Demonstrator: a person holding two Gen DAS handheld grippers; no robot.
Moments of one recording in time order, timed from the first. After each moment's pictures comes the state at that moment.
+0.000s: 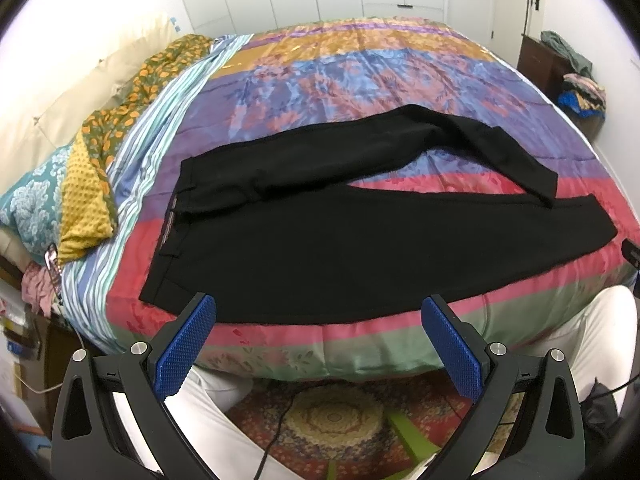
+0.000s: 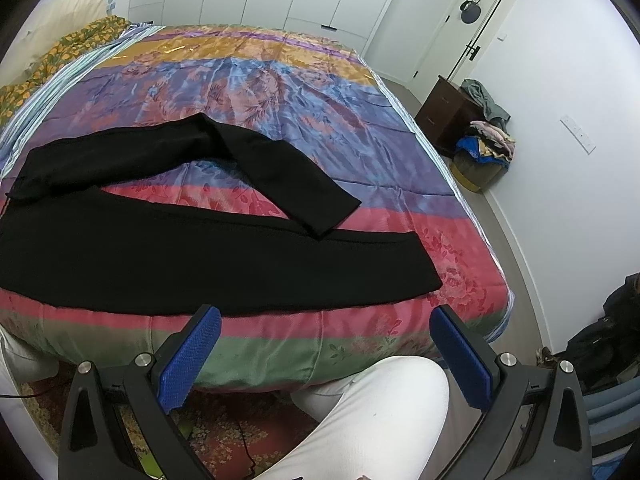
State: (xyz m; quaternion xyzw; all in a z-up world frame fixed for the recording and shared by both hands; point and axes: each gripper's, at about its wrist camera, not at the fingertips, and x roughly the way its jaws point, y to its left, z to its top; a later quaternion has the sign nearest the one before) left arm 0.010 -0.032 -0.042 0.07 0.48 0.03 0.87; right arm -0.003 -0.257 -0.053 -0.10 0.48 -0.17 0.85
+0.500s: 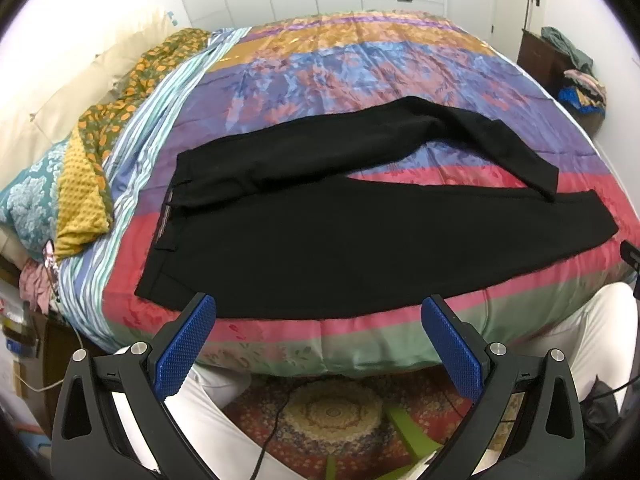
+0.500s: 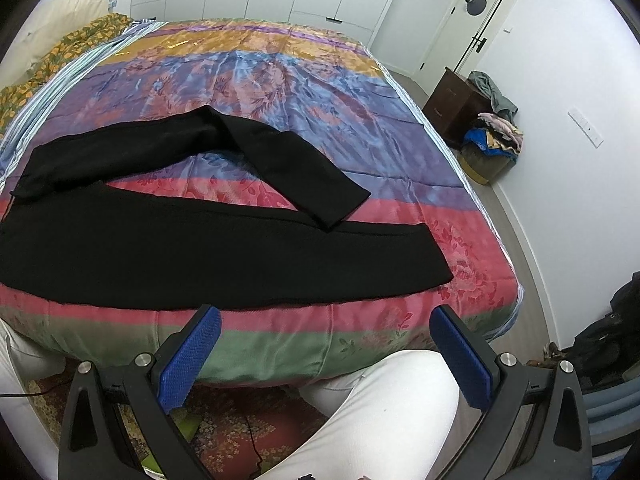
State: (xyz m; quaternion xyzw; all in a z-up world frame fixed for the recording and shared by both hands) left arm 0.013 -0.031 -0.049 0.07 0.49 0.02 0.87; right arm -0.002 -0.261 -0.058 -0.09 0.50 -0.15 0.85
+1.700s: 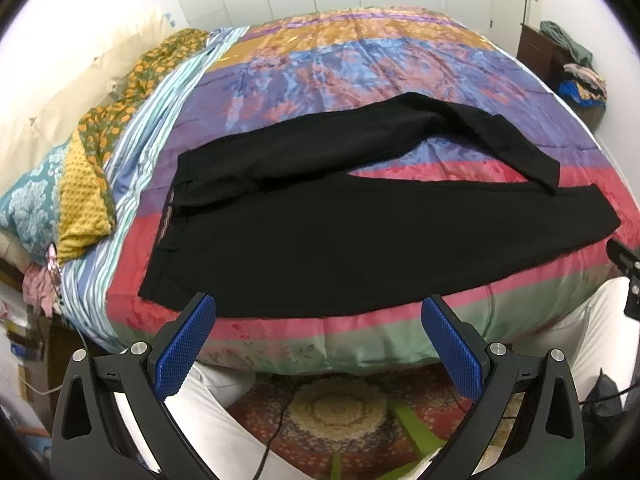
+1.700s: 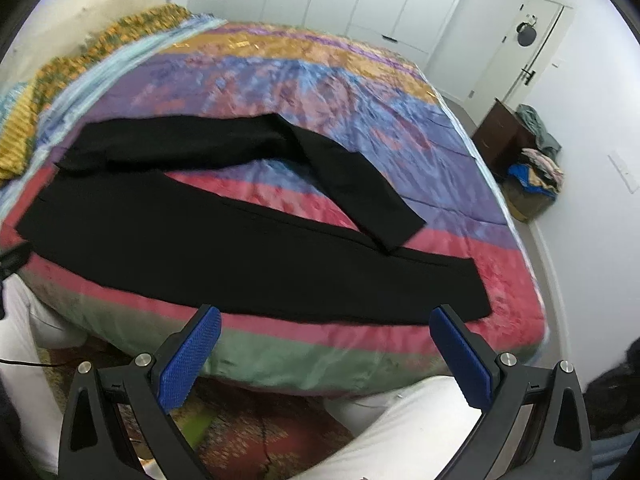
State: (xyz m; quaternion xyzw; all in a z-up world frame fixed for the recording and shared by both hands) left arm 0.014 -0.030 -0.048 0.07 0.50 0.02 0.86; right arm 0.005 -0.214 -0.056 -0.13 0.49 -0.08 0.86
